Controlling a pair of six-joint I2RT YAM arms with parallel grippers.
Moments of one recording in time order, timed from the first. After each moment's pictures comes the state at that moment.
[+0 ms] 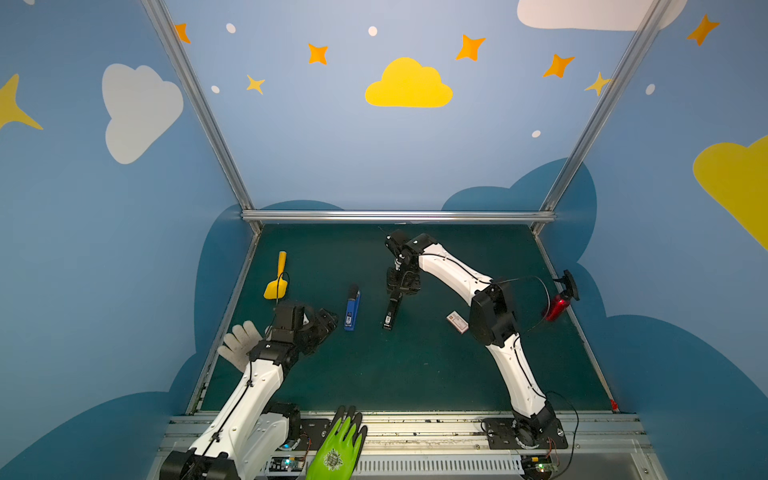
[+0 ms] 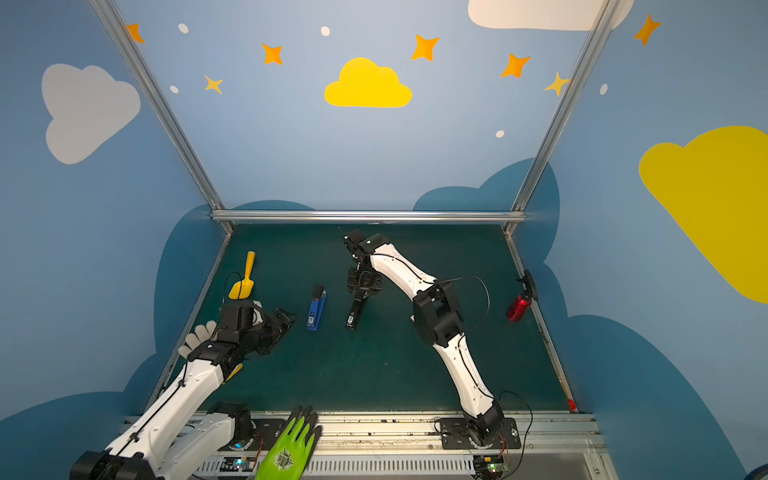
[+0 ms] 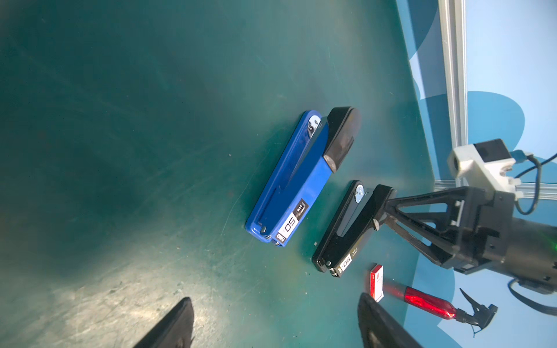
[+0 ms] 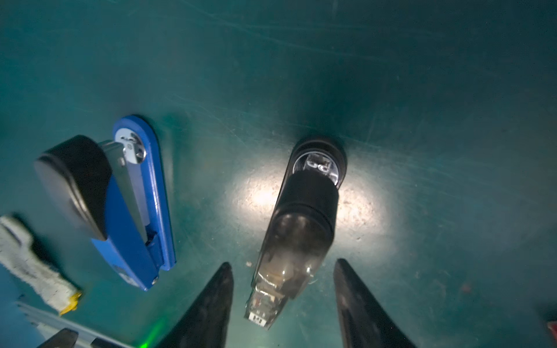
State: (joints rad) left arm -0.12 0.89 0.46 -0.37 0.29 -0.95; right arm 0.71 2.39 2.24 -1.21 -0.16 0.66
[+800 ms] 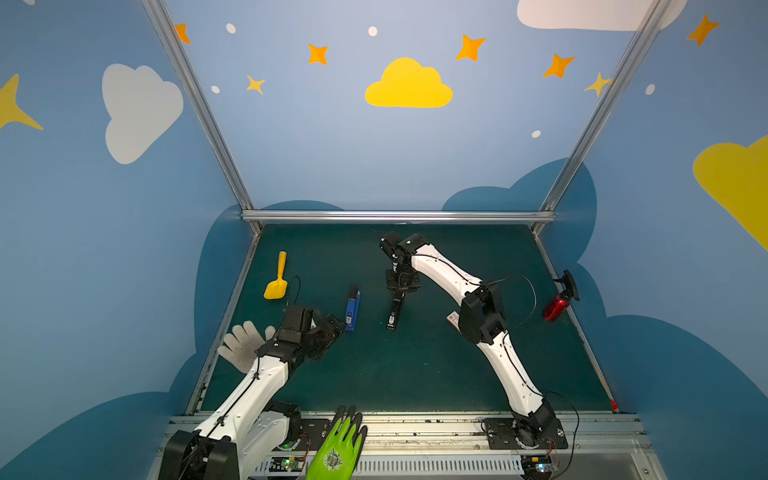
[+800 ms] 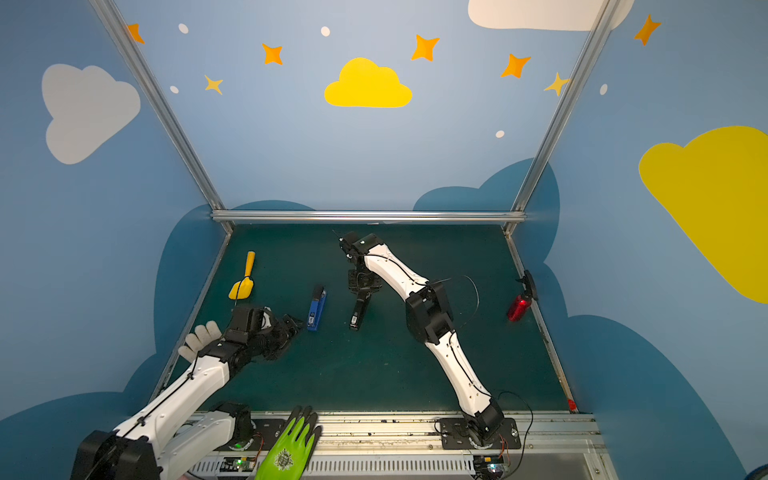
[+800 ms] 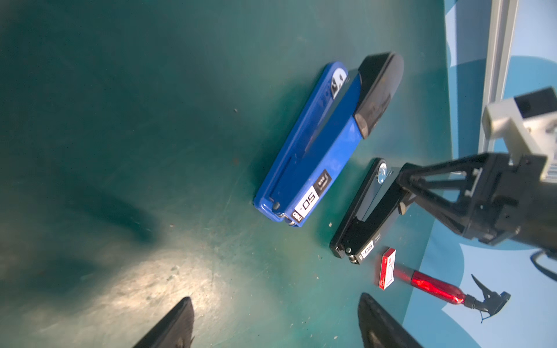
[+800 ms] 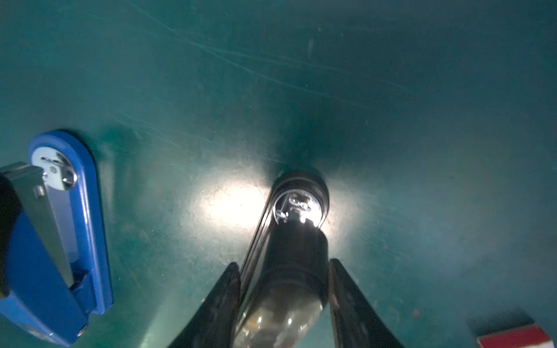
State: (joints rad) left arm -0.19 0.97 0.44 -0.34 0.31 -0.99; right arm 0.72 2.51 2.39 -1.30 -0.02 0.54
